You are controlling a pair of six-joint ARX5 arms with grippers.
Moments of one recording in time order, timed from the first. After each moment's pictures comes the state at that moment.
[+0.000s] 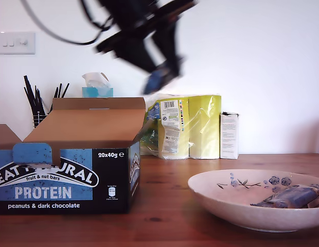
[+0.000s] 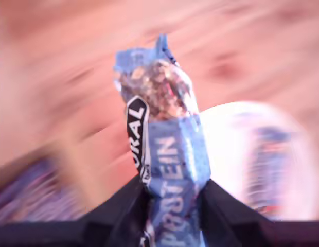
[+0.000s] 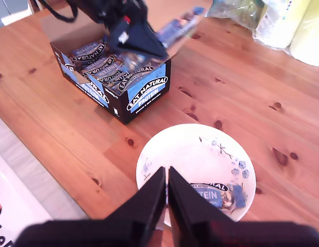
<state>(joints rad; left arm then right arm) -0.85 1.61 1.37 -0.50 -0.01 -0.26 0.64 0.49 0.92 -0.99 -0.05 -0.09</state>
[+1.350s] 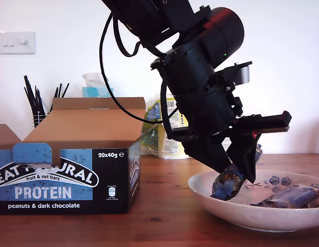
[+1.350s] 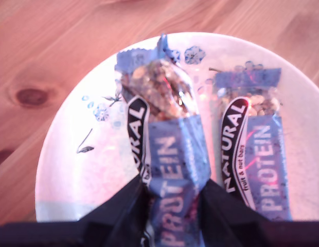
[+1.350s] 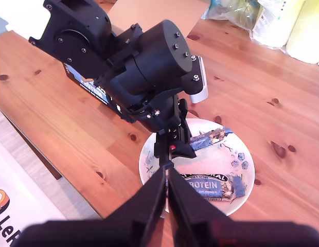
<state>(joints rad) -0.99 2.02 1.38 -0.27 -0.01 -0.18 0.64 0.42 0.93 -1.04 -0.04 -0.08</state>
